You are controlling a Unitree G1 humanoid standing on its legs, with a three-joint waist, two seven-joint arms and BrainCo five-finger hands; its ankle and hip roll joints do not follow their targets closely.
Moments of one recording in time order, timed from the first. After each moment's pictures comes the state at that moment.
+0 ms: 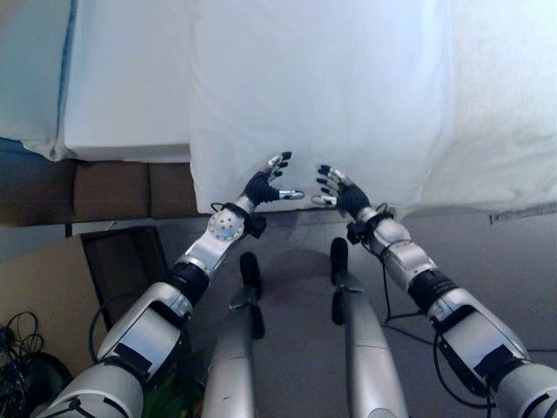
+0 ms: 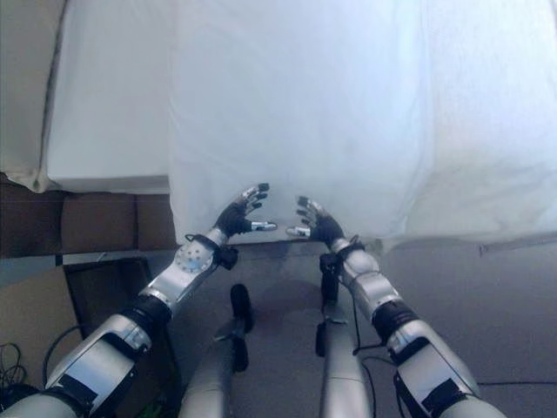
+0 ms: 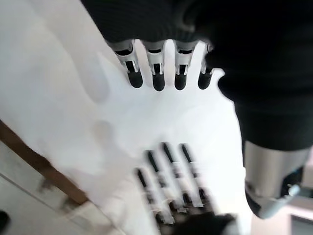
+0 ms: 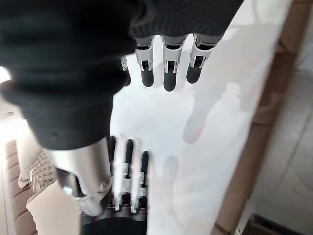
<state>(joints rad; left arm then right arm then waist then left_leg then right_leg) -0.88 0.41 -0.55 0.71 -0.33 -0.29 -0.01 -0.86 -0.38 0.48 0.77 0.62 -0.22 0.11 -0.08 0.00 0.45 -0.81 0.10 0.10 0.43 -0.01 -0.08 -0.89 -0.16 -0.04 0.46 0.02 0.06</state>
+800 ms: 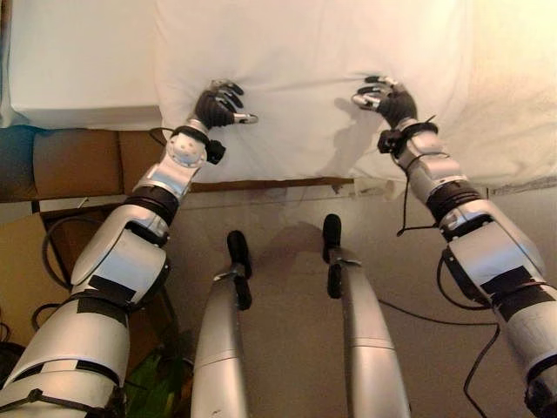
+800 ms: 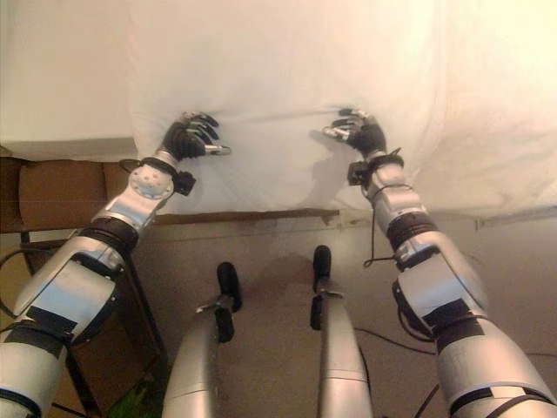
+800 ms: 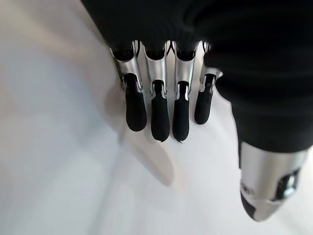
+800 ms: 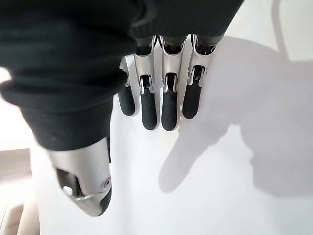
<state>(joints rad) -1.29 0.61 -0.61 1.08 -0.27 -0.30 0.14 -1.33 -0.55 0.49 1.15 0.78 -0.22 -0.01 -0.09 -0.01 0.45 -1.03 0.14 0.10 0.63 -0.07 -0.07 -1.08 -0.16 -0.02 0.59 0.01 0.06</state>
